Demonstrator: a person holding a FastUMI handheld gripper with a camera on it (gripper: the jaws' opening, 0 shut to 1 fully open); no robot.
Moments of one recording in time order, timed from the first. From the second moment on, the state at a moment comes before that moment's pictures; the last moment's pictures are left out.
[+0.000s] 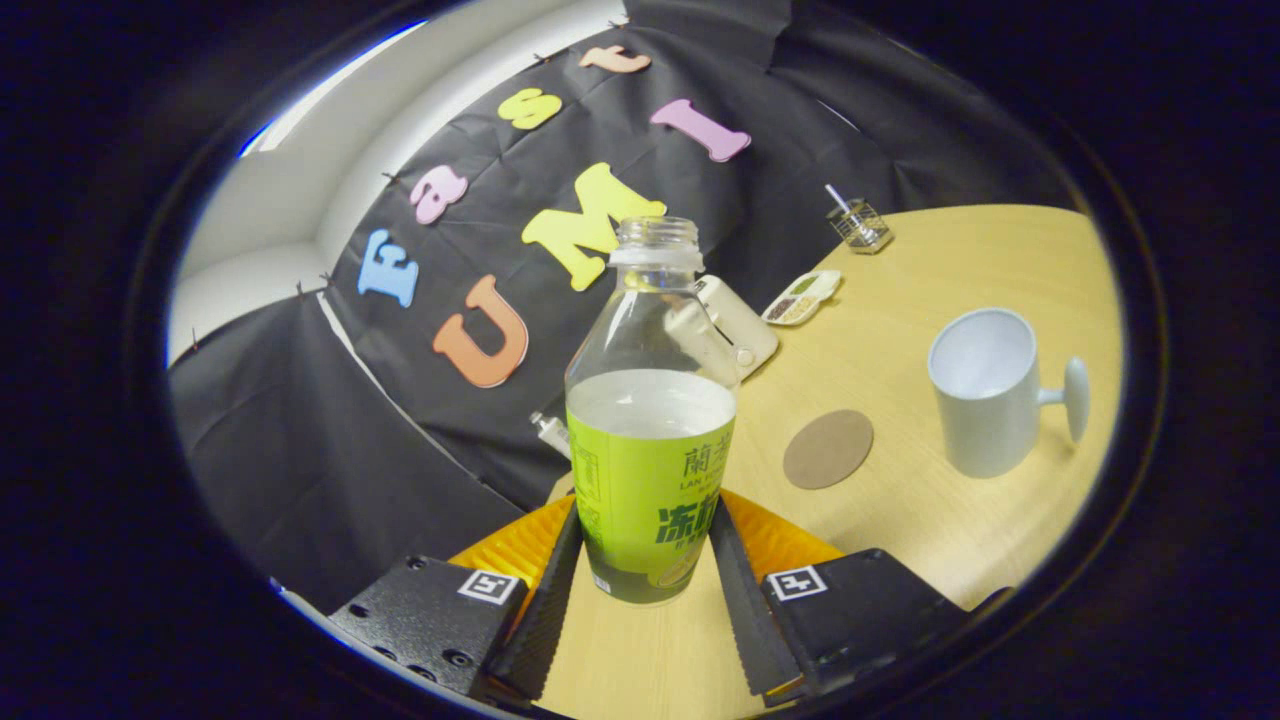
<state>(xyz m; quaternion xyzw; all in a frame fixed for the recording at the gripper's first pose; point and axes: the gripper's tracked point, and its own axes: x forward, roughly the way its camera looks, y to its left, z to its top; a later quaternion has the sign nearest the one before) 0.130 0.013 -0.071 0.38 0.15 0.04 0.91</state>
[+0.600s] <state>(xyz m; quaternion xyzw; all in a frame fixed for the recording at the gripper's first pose) 0.142 0.006 -0.053 0.52 0.10 0.07 0.85</state>
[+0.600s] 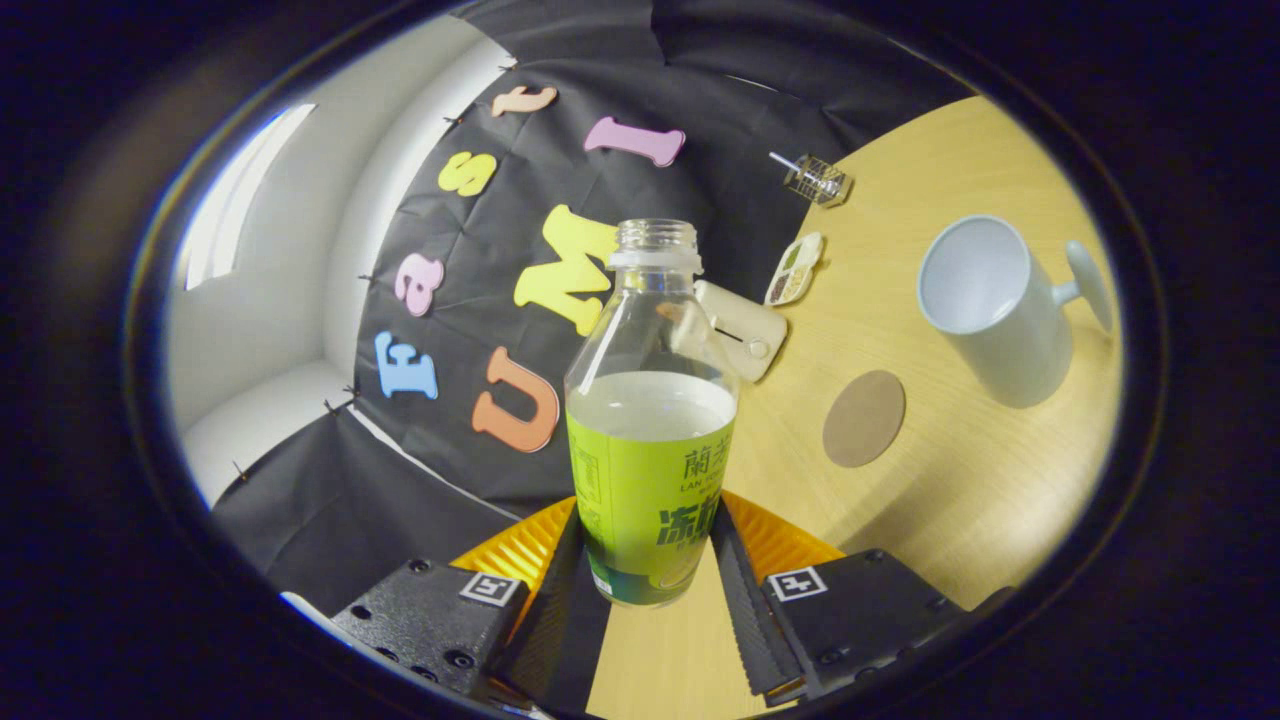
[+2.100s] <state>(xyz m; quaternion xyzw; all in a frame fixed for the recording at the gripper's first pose) 0.149 -0.020 -0.024 0.71 0.03 0.07 0.70</state>
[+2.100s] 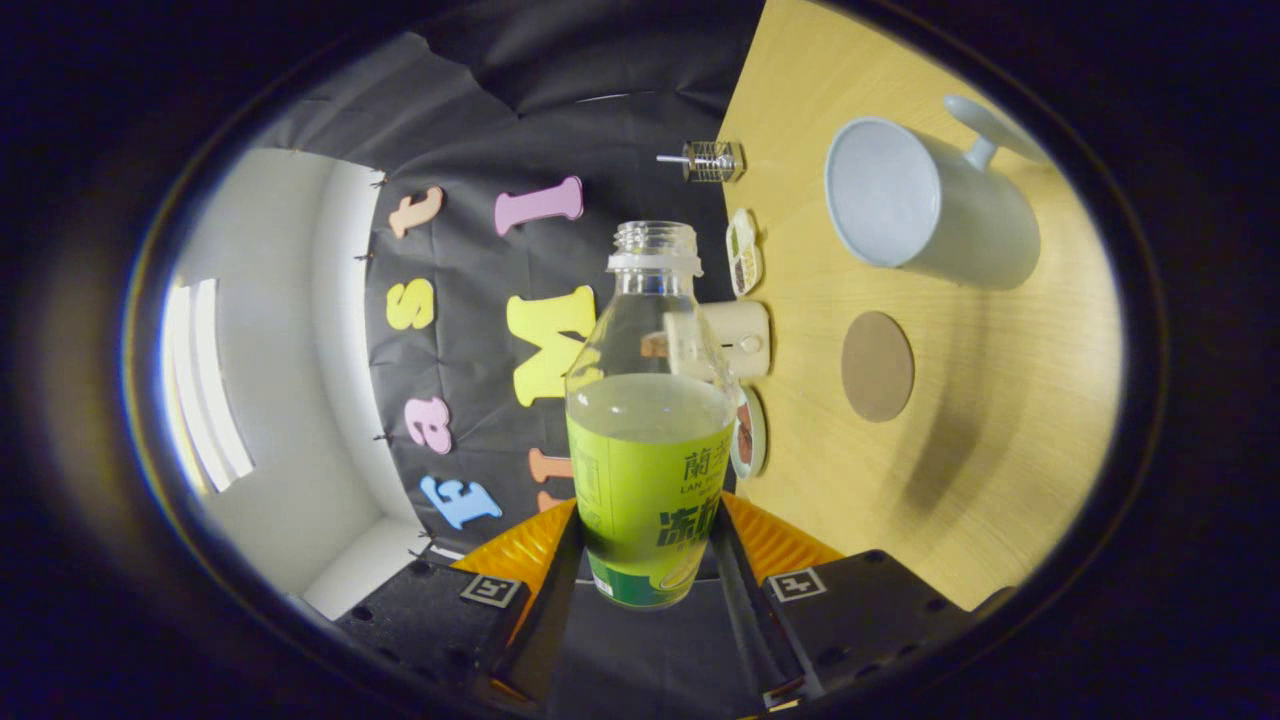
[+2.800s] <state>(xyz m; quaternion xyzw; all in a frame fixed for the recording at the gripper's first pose) 0.151 -0.029 -0.015 0.75 0.01 0.07 0.66</state>
